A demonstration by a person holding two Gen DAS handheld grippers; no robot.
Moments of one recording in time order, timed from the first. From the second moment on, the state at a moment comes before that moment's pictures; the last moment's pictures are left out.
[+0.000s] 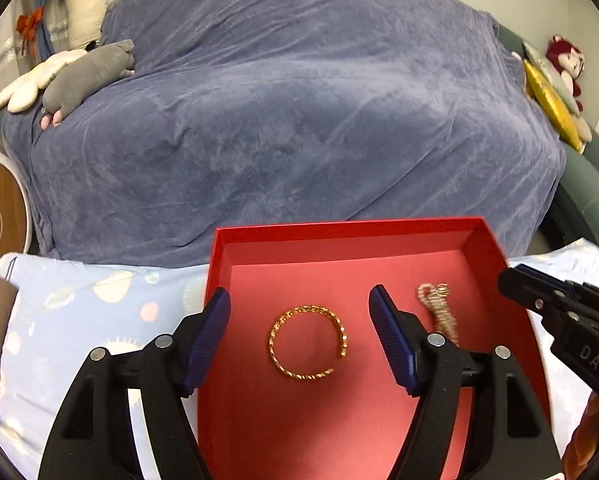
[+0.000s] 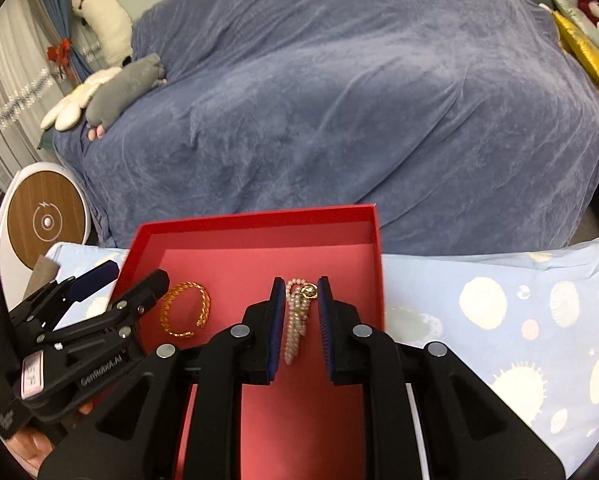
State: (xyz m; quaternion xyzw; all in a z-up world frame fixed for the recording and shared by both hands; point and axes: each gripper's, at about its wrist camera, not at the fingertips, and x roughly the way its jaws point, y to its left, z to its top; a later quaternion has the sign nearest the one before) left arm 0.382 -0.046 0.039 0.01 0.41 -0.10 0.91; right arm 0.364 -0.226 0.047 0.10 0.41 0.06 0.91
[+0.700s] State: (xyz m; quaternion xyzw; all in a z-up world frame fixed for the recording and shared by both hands) left arm 0.104 0.026 0.040 -0.03 0.42 -0.08 0.90; right arm 0.067 -0.210 0.047 0.10 0.40 0.10 0.91
